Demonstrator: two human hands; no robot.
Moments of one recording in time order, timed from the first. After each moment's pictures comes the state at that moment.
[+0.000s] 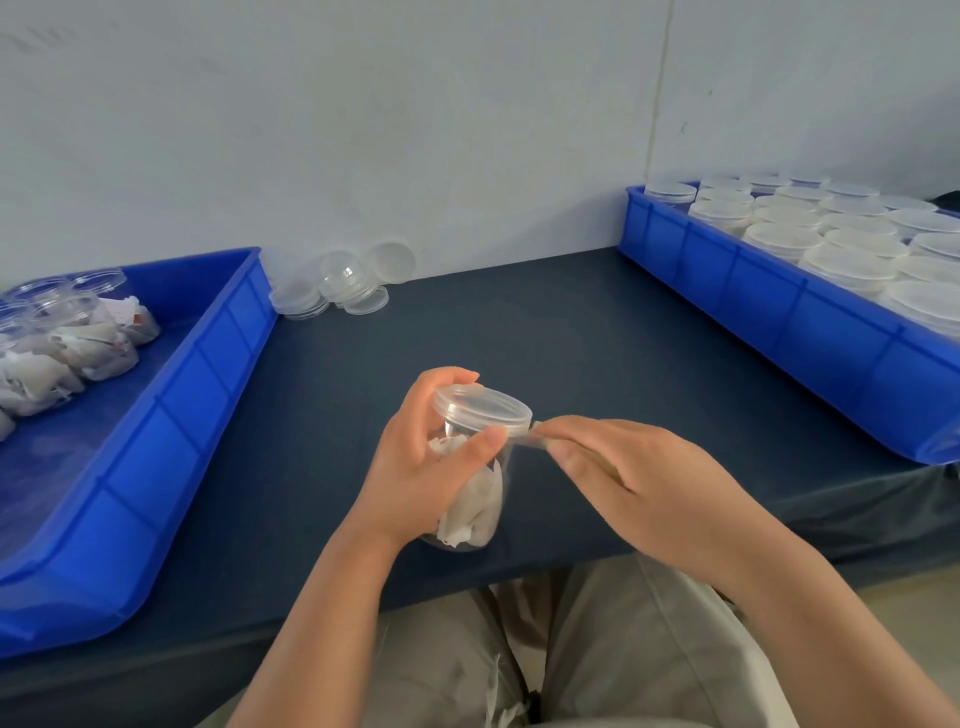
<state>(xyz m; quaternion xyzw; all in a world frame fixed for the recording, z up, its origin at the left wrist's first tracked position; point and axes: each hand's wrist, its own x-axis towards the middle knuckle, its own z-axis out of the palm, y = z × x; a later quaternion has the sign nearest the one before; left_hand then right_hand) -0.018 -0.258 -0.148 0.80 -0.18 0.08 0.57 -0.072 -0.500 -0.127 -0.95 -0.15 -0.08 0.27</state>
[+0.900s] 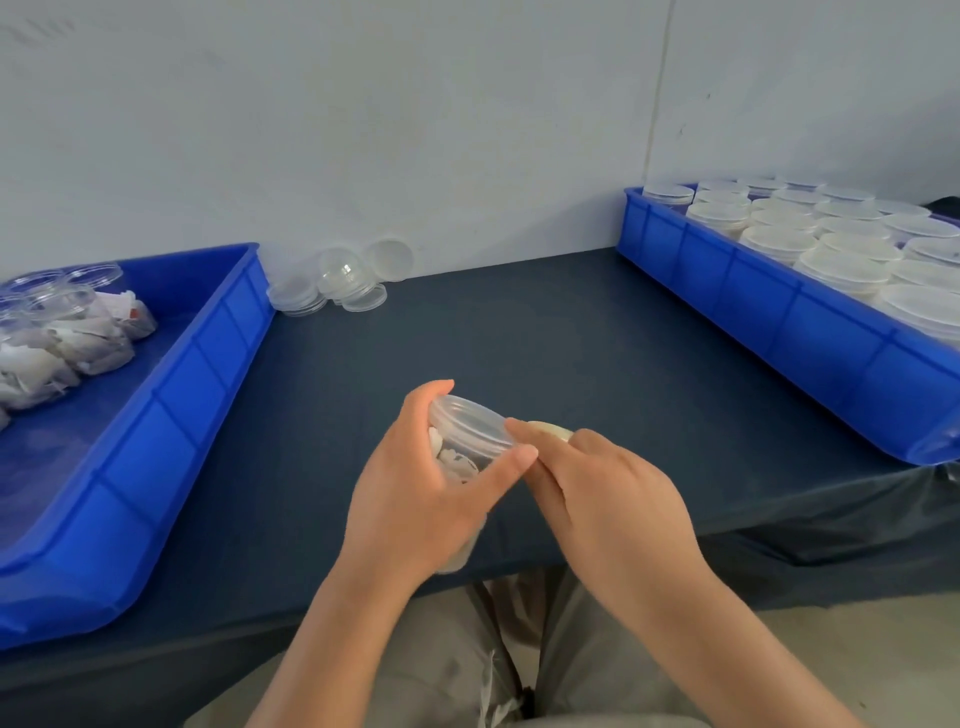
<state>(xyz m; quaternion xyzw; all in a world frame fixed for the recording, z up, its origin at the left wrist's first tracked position) -0.050 -0.268 -0.143 0.89 -0.09 0.14 0.43 -0.089 -0.456 -0.137 -0.97 -0.09 -0.15 0.17</state>
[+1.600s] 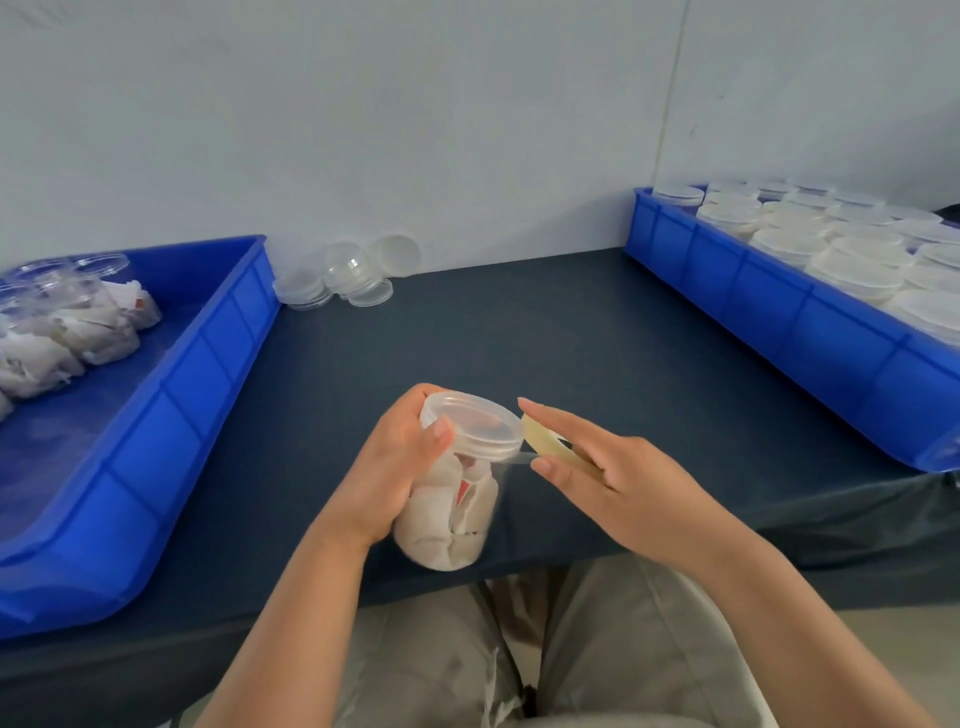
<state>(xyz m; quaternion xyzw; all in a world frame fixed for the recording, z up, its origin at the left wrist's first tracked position) -0.013 -0.231 -0.161 0.74 -0.17 -0.01 0.65 -0.063 -0.493 -0.143 -0.93 -0.16 -0.02 0.33</state>
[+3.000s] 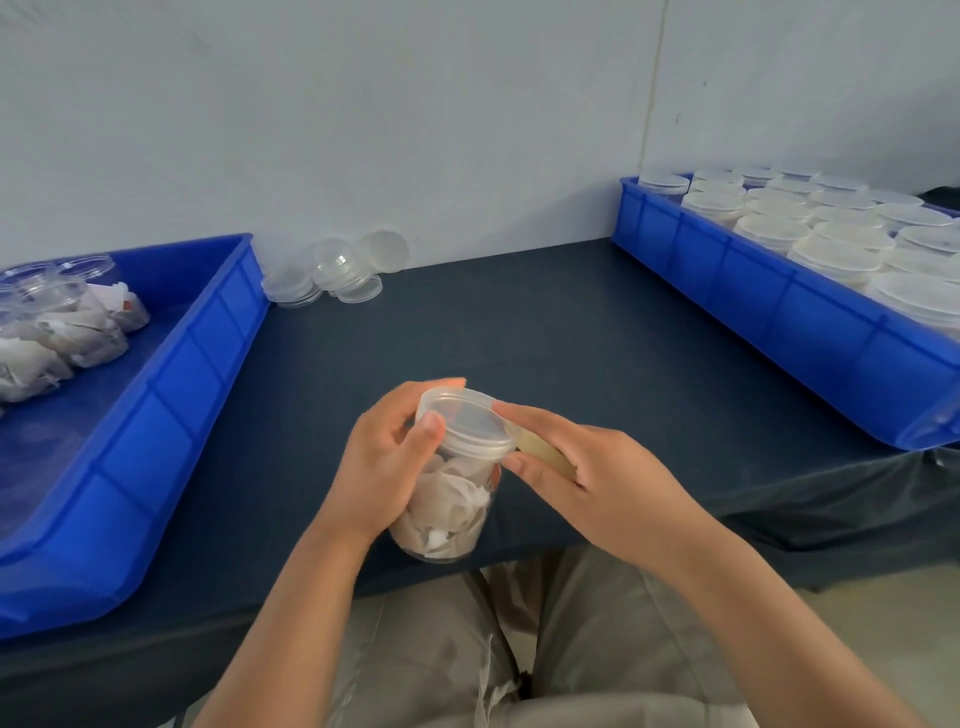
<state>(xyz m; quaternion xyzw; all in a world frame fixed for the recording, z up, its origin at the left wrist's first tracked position) -0.023 -0.238 -0.152 0.79 -0.19 0.10 0.57 -0.072 -0.478 -0.142 -0.93 -0.17 -0.08 0.31</state>
